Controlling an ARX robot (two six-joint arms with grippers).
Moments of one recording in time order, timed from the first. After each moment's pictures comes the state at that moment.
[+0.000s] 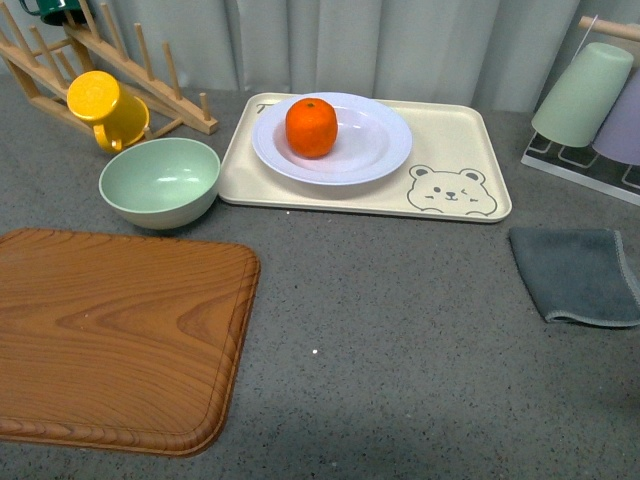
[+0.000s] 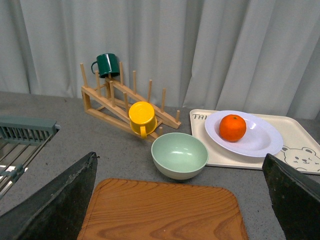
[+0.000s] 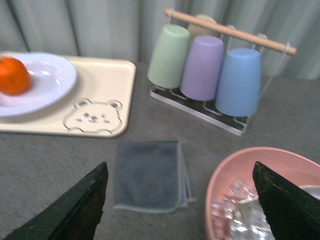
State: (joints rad) left arm 0.00 0.00 0.02 0.00 0.00 0.00; right arm -0.02 1.13 0.08 0.79 0.01 -0.08
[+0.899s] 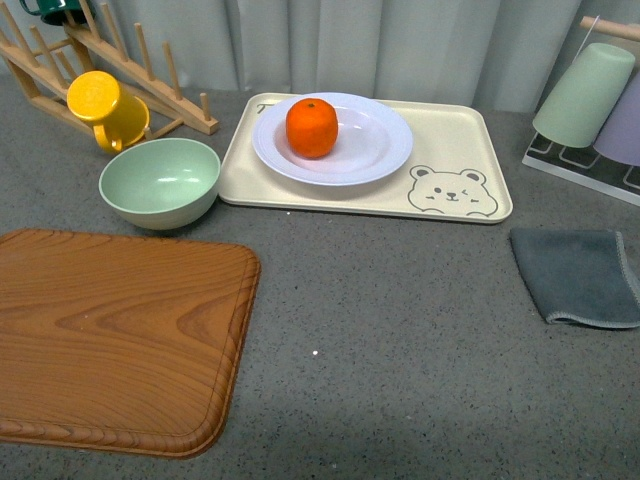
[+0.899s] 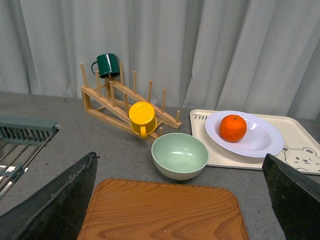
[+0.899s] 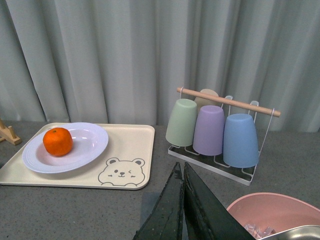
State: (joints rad) left arm 0.00 0.00 0.02 0.00 0.00 0.00; right arm 0.00 0.36 0.01 0.36 0.00 -0.01
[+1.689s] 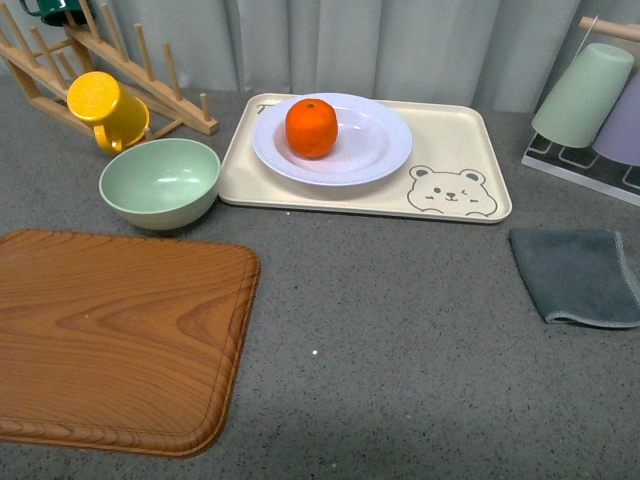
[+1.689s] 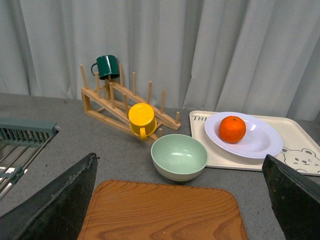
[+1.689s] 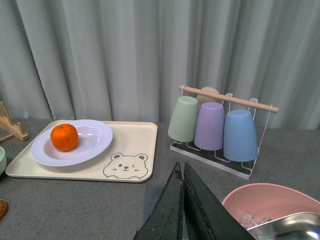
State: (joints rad) left arm 0.00 0.00 0.02 0.00 0.00 0.00; right arm 0.00 0.01 0.01 0.00 0.00 -0.01
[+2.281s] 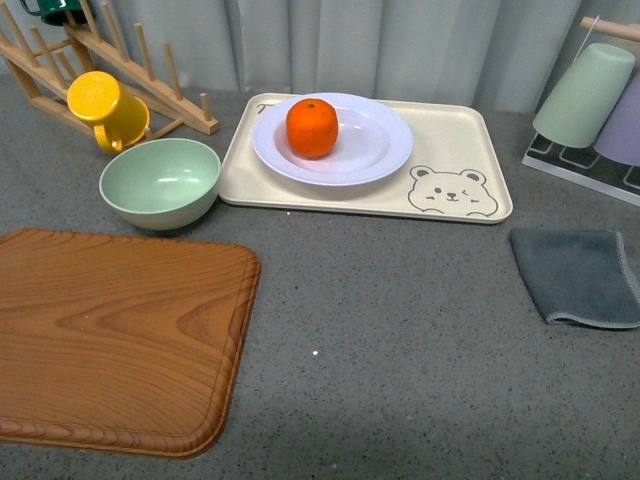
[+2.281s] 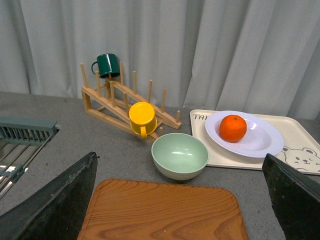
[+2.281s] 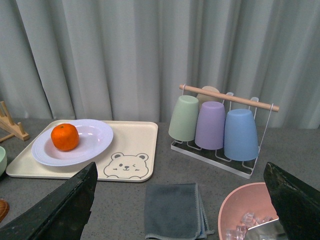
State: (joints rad) left arm 0.00 0.00 0.02 0.00 0.00 0.00; right arm 0.00 0.00 0.01 0.00 0.00 -0.01
